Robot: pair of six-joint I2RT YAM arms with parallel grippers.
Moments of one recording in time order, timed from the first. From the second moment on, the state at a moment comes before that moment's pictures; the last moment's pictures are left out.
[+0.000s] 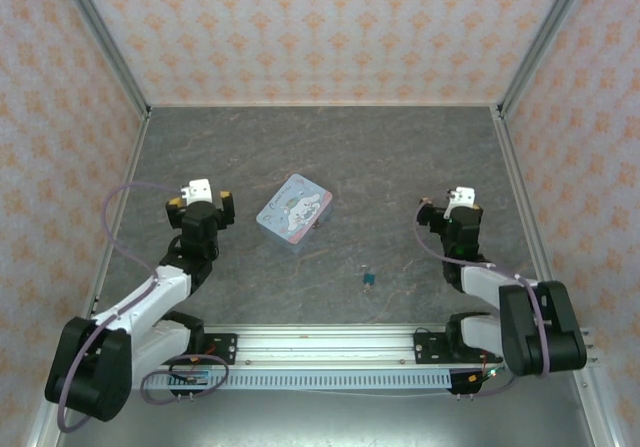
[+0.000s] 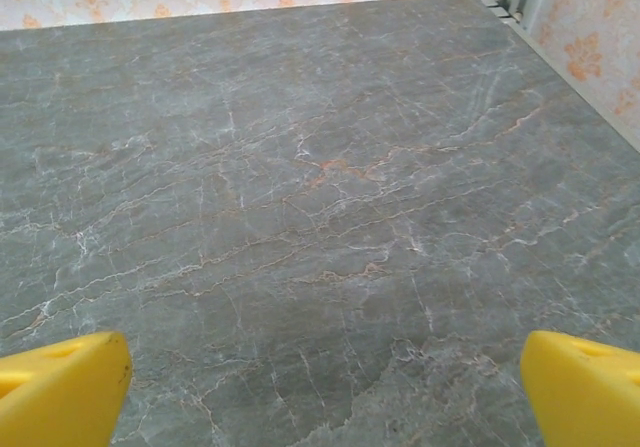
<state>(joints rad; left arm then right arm) -0.21 1.03 0.35 0.29 -0.55 -0.08 0.07 1.23 0.23 0.61 0.17 0.09</state>
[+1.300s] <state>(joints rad) -0.04 1.50 0.41 0.66 -0.25 -0.05 0.00 1.52 0.41 0.69 0.12 0.16</state>
